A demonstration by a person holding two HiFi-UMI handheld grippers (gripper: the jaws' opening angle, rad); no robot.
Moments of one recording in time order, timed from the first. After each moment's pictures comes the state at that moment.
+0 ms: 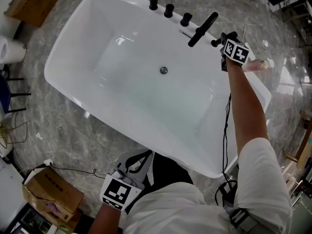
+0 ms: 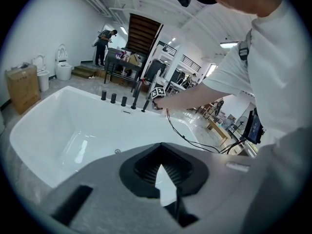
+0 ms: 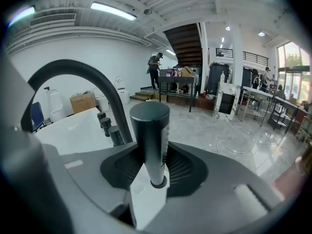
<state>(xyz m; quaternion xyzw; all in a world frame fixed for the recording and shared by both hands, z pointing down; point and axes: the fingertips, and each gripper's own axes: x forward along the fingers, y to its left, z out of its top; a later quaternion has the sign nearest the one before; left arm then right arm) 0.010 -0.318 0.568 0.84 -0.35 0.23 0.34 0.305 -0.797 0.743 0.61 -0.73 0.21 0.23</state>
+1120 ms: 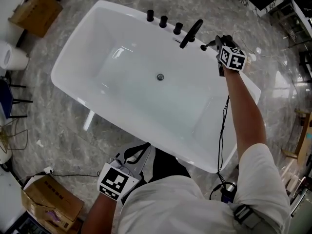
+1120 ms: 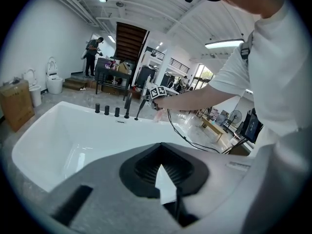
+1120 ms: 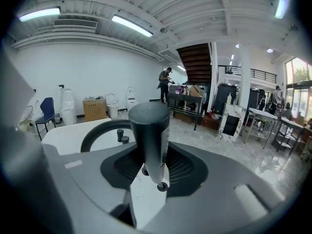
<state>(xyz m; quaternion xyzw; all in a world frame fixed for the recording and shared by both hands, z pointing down) 0.004 -0.279 0.506 0.88 -0.32 0.22 0.29 0.284 -0.728 0.604 0.58 -0.78 0.13 0.20</state>
